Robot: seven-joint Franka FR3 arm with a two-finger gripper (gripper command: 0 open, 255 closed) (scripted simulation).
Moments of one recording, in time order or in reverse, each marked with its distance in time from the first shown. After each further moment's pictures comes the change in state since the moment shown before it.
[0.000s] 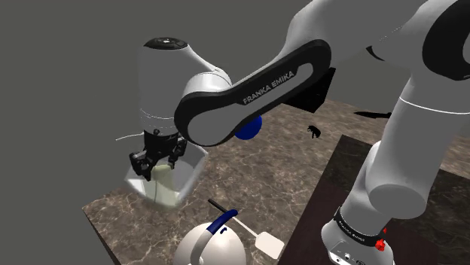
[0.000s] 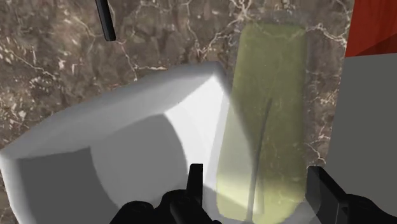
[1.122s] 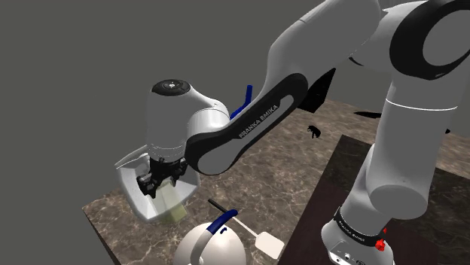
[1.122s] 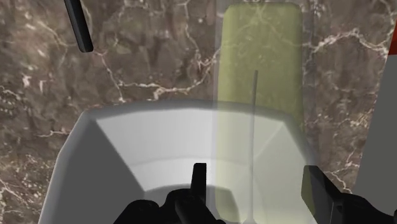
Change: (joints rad) arm 0.020 0.116 -0.030 -0.076 -0.133 0.173 0.103
